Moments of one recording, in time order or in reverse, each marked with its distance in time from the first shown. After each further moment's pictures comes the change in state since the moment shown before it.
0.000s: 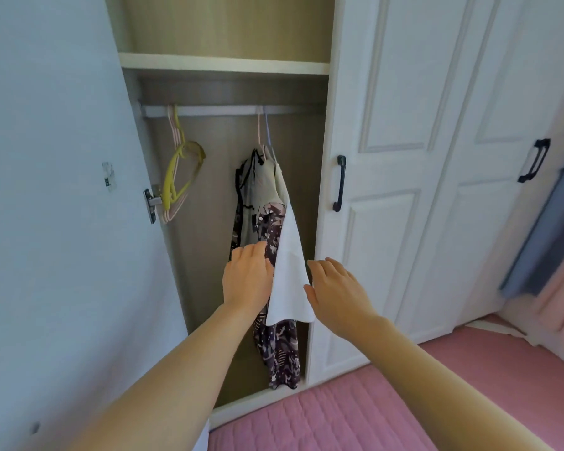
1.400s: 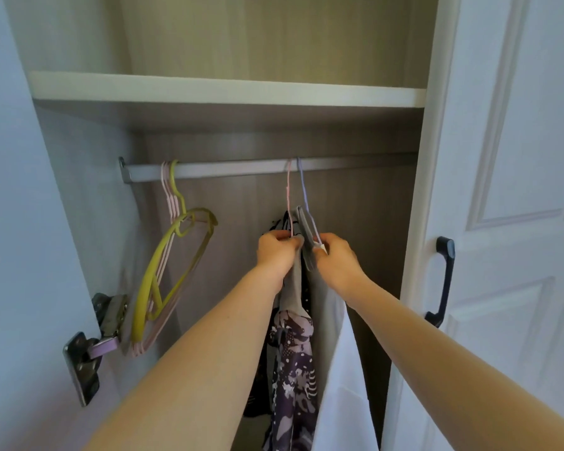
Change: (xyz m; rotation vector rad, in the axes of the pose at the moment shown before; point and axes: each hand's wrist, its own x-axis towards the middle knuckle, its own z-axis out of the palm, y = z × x) left_hand 0.311 -0.035 0.051 -1.017 -0.074 -0.460; right_hand 0.339 0.030 0.026 0.939 0.157 0.348
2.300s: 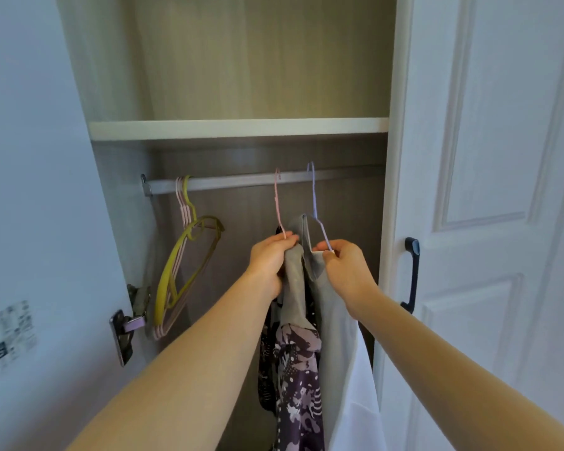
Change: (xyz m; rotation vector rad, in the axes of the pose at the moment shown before) left_hand -0.078 0.035 -0.014 -0.420 -0.043 -0.132; right_hand -0.071 -0.022 -0.037 0.213 0.070 -0.007
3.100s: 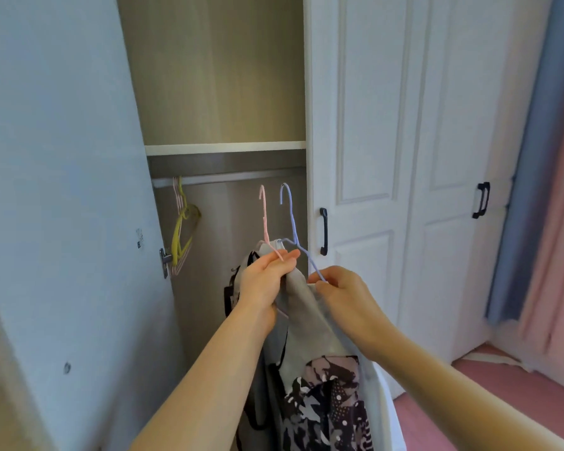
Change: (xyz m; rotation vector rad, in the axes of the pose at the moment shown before) left_hand -0.298 -0.007 -0.021 0.054 -0.150 -0.003; right_hand -0.310 -0.073 -0.097 -0.141 0.015 0.009
